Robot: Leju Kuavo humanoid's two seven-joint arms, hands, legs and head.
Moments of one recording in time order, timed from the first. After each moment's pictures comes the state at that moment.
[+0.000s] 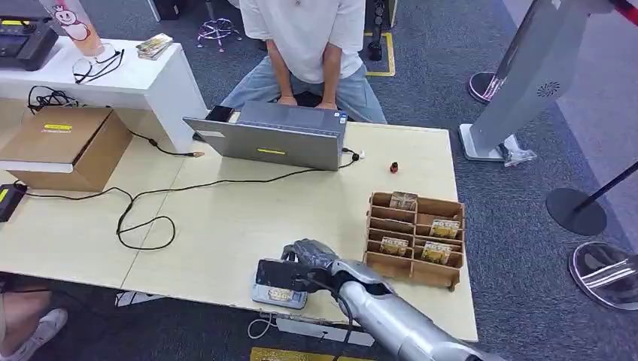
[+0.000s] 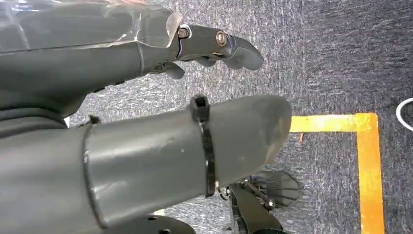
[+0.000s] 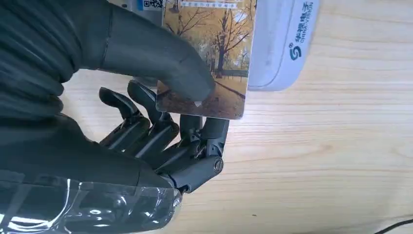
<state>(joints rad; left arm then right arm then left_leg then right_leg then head) -0.10 -0.16 0.78 -0.22 -0.83 0.27 -0.19 -0.62 0.18 0.91 -0.68 0.40 0.09 -0.01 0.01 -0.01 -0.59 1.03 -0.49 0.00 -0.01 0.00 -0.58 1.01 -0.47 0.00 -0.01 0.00</state>
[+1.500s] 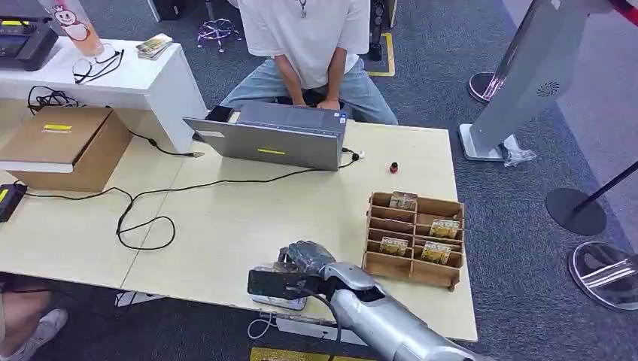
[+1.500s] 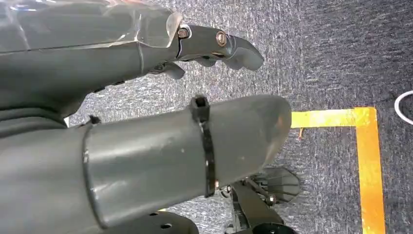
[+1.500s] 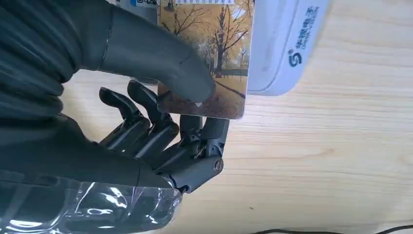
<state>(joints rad) -0.10 -0.16 0.77 -0.22 -0.84 0.25 -0.19 -0.61 0.19 0.95 -0.70 0.47 0.07 0.04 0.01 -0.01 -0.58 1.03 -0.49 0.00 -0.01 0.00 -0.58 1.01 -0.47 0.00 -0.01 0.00</state>
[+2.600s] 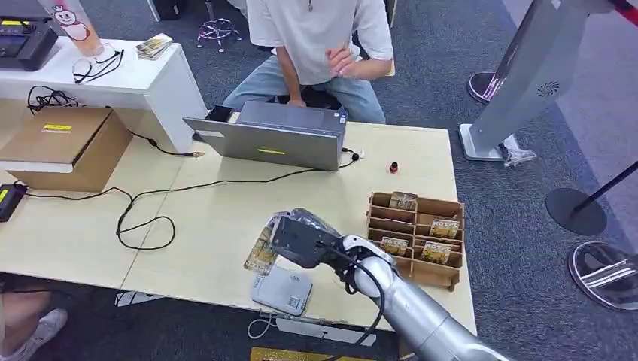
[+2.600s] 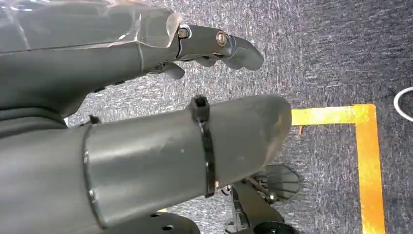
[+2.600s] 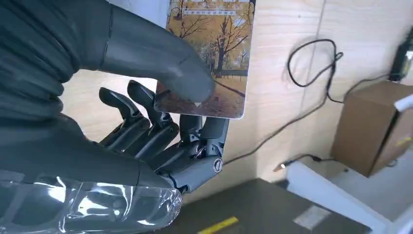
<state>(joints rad) -0.09 -0.15 0.77 -0.22 -0.83 0.23 -0.20 -0.58 0.09 0.76 -1.05 0.10 0.22 -0.09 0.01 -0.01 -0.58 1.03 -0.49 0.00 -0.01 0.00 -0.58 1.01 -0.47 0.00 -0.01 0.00</state>
